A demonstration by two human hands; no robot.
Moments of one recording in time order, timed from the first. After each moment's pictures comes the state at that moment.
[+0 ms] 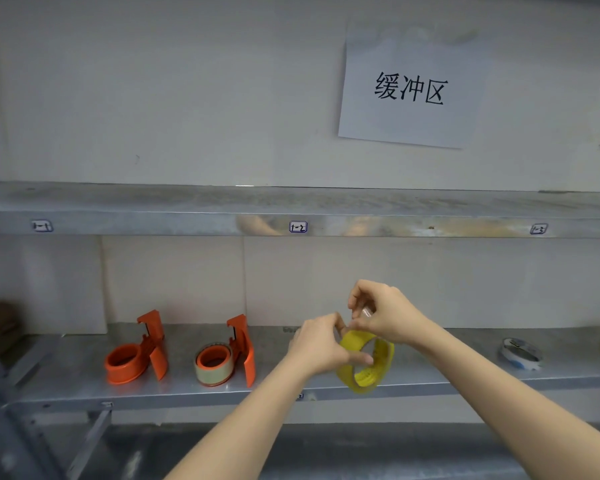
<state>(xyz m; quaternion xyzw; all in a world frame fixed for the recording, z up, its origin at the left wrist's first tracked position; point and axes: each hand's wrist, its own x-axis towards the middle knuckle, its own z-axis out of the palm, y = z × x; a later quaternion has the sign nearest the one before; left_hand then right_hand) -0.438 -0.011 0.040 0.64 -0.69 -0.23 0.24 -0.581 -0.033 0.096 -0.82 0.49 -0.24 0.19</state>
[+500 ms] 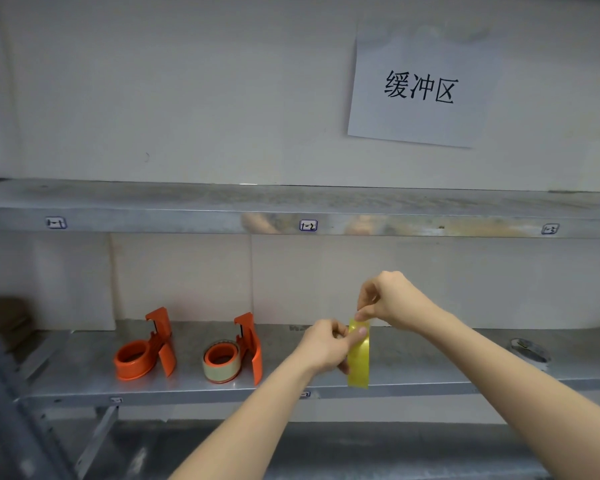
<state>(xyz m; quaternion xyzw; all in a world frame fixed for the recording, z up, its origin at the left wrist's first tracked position) -0.431 0.000 0.039 0.60 -0.59 -0.43 0.33 -0.571 -0.044 0.110 -0.82 0.53 -0.16 0.13</state>
